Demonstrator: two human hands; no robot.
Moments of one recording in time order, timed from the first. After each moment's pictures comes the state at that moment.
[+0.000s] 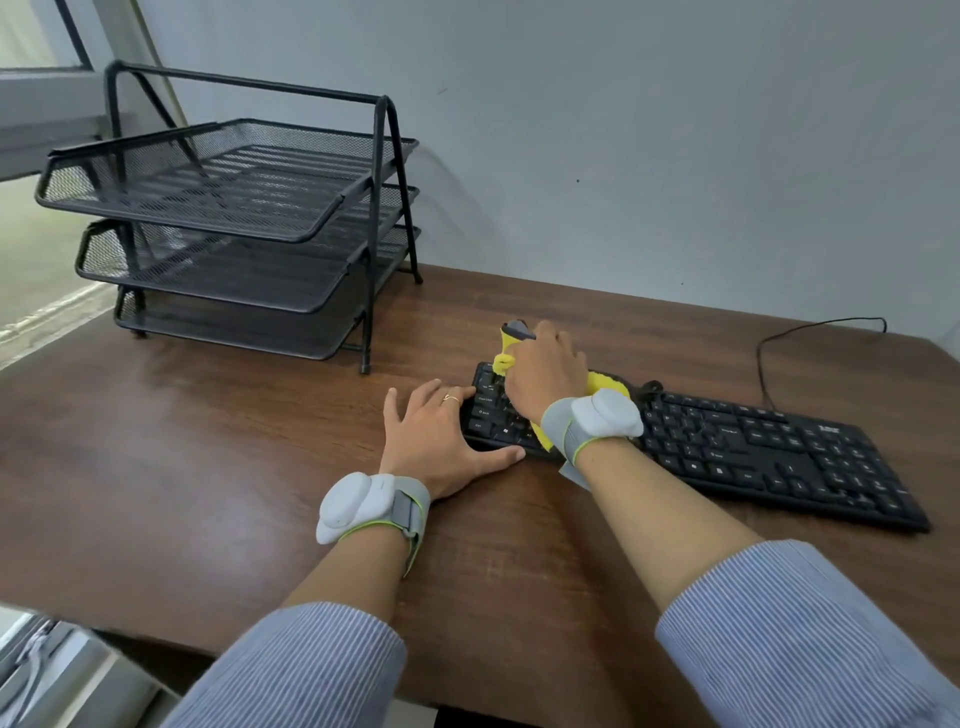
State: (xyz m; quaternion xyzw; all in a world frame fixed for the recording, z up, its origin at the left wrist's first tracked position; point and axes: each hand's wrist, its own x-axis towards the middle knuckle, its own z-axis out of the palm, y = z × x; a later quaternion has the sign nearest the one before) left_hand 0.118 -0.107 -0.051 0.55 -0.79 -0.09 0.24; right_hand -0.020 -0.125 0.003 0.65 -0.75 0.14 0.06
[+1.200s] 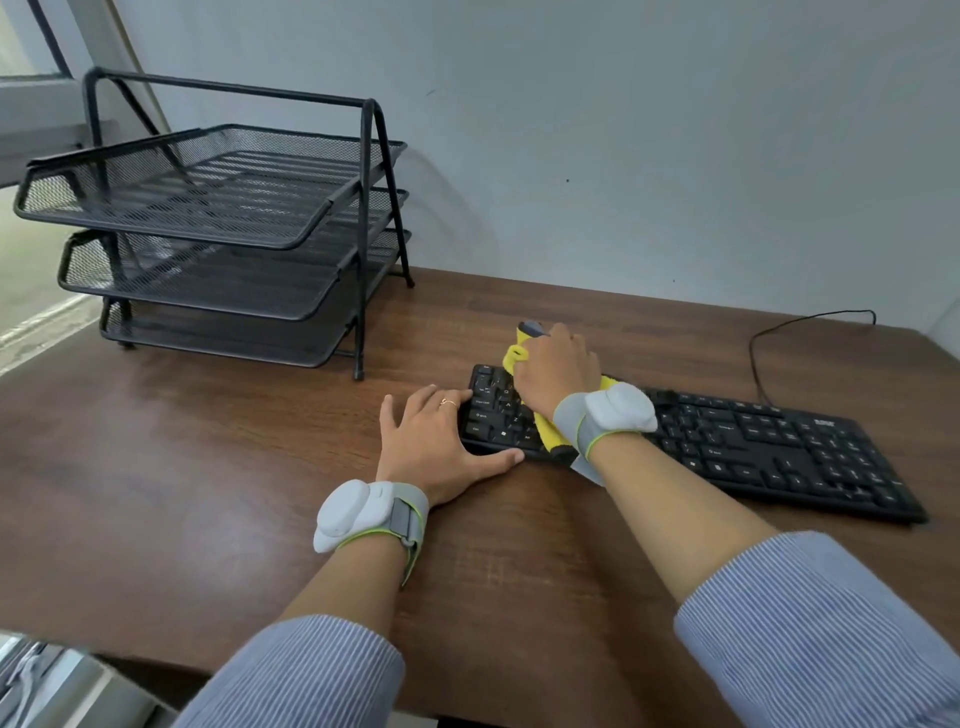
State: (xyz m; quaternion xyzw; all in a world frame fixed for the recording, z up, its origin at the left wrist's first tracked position) left_hand 0.117 -0.109 -0.052 0.55 -0.80 -0.09 0.24; right_hand -0.036 -0.130 0.007 0.61 -0.78 0.13 0.04
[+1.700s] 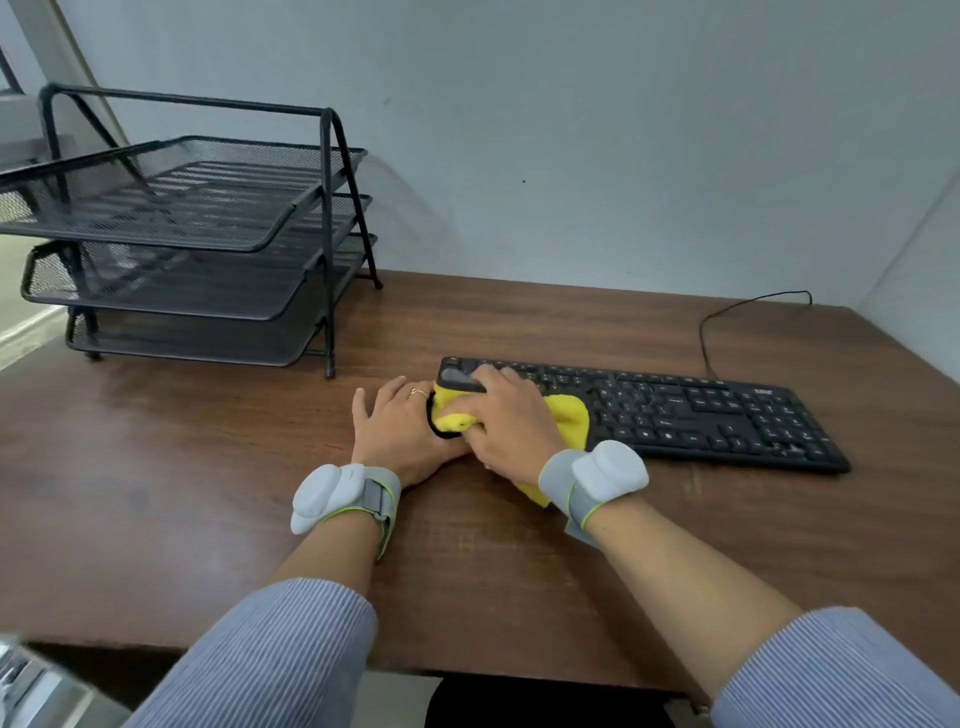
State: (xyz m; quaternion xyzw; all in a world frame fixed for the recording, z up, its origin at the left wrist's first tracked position) left_hand 0.119 -0.109 -0.047 0.55 -0.80 -0.08 0.22; right_hand -0.015 -0.050 -0.005 0.76 -0.63 0.16 0.03
